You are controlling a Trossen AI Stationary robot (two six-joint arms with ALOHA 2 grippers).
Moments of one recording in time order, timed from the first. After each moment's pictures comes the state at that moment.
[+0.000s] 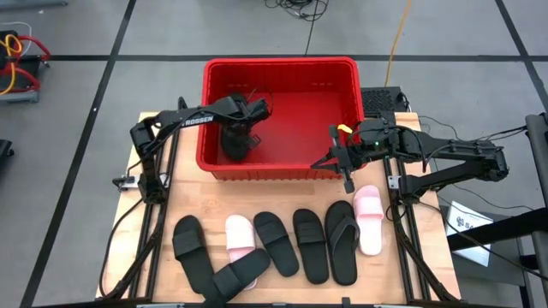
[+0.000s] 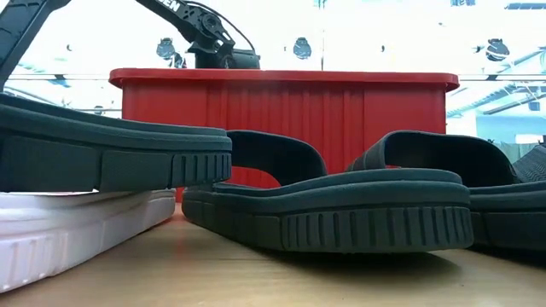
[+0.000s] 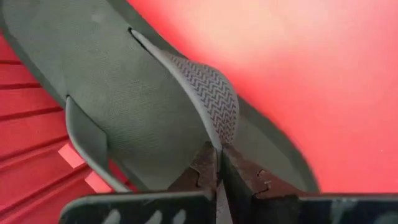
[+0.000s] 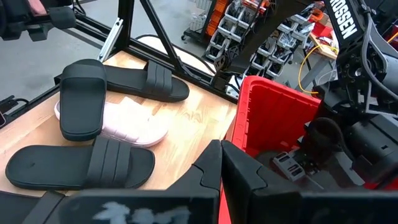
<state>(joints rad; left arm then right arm) 0.50 1.89 1.53 -1.05 -0.31 -0.24 -0.09 1.08 1.10 -0.39 -0.23 -0.44</state>
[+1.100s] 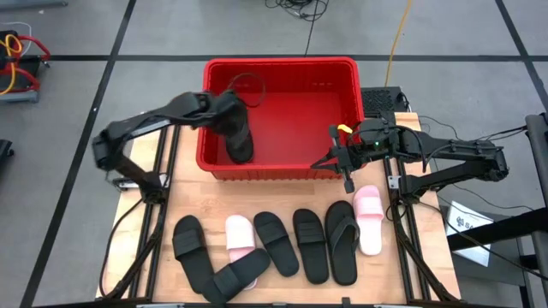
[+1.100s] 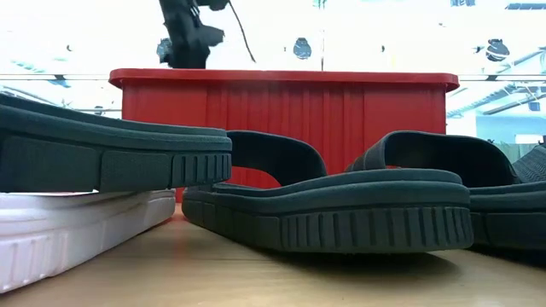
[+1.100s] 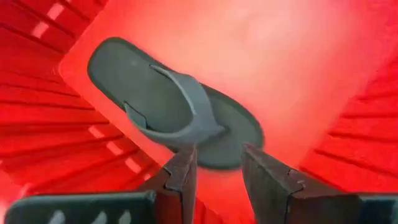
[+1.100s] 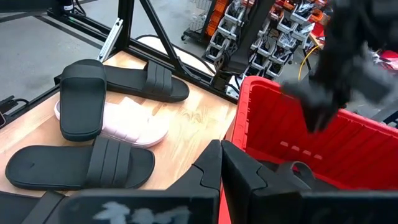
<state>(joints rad) 0.42 1.51 1.53 -1.15 -0.19 -0.23 -0.09 1.08 1.10 -0.39 -0.23 -0.44</state>
